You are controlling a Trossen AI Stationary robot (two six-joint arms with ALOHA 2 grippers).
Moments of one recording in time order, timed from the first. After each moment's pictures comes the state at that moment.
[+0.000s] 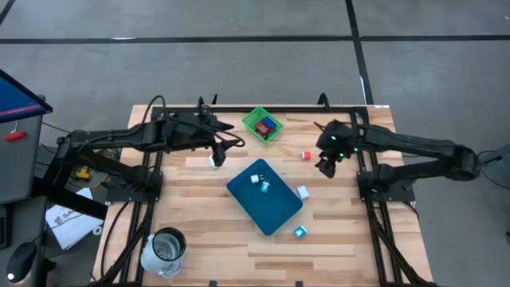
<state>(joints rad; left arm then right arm) 0.08 1.17 1.15 -0.36 -0.31 -0.14 -0.35 1.02 0.75 -0.80 -0.13 0.14</state>
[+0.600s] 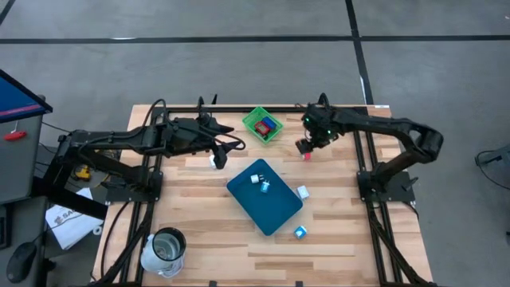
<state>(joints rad) 0.02 1.17 1.15 -0.36 -0.39 -0.22 -0.56 1.48 0.94 -0.77 -0.13 0.51</state>
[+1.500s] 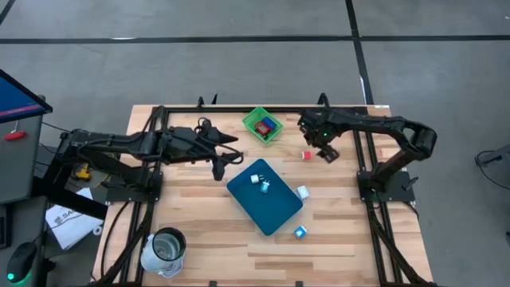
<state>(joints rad) -0.09 1.17 1.15 -0.28 -0.38 -0.21 -0.52 1.55 0.99 -0.90 0.00 1.98</state>
